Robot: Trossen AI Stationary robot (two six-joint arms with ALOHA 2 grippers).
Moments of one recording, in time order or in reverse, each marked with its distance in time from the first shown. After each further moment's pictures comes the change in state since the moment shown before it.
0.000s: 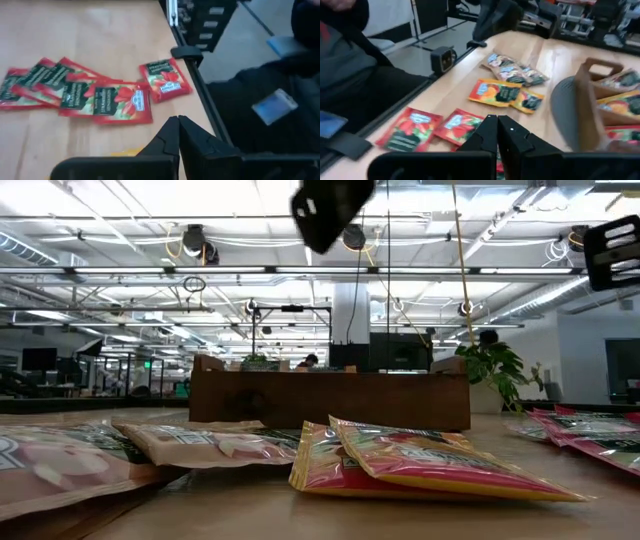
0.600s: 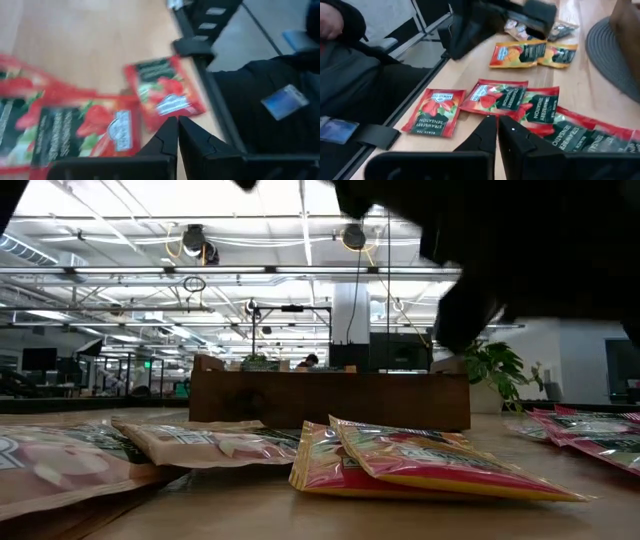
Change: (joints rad) left arm 0.065 0.340 0.366 -0.066 0.134 -0.050; right arm 0.059 0.295 0.001 0.177 -0.002 0.304
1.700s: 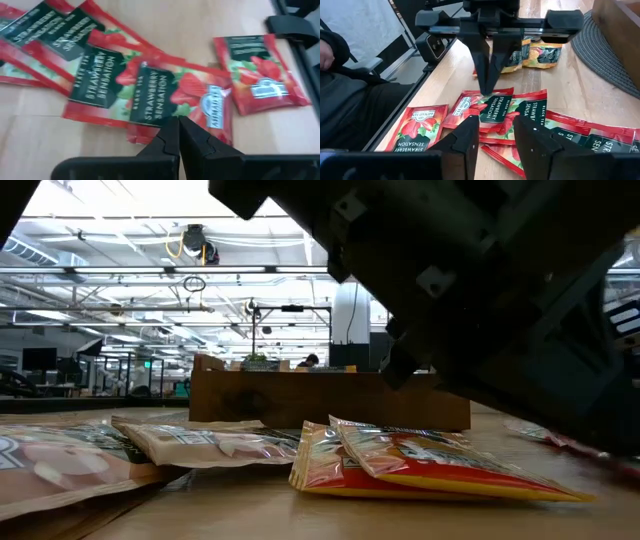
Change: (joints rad) left arm 0.037 0.017 0.000 -0.136 -0.180 -0.073; right arm -0.081 0.176 0.001 0.209 0.002 0.058
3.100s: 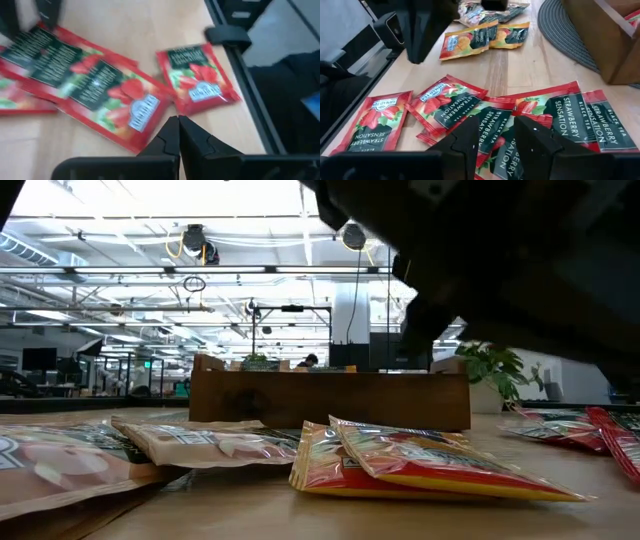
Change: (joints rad) left arm -0.049 -0.018 0.000 0.056 0.047 0.078; right arm -0.002 -0.001 0.000 -0.134 0.082 0.081
